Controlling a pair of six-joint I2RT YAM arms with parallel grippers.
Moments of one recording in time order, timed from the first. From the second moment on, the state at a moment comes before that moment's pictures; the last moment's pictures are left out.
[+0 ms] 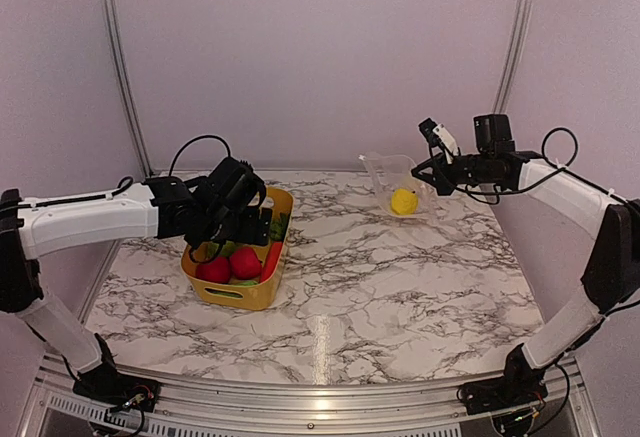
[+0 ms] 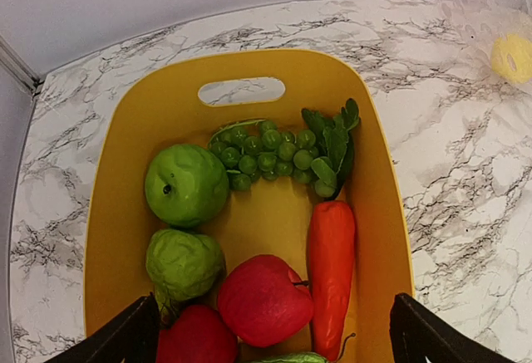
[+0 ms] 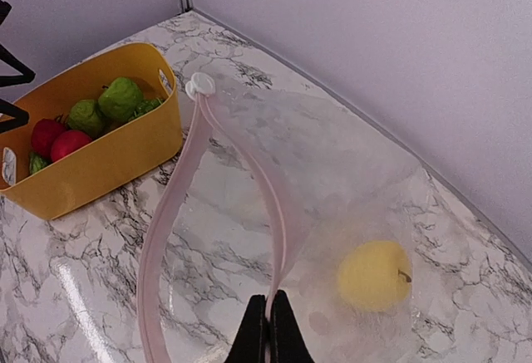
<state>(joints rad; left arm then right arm) -0.90 1.54 1.22 -0.57 -0.54 -0.51 0.20 1.52 1.27 -0.35 -0.61 -0.37</state>
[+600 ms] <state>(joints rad) -0.84 1.74 1.31 -0.66 -0.37 -0.35 0.20 1.52 1.22 -0.32 -0.67 -0.37</state>
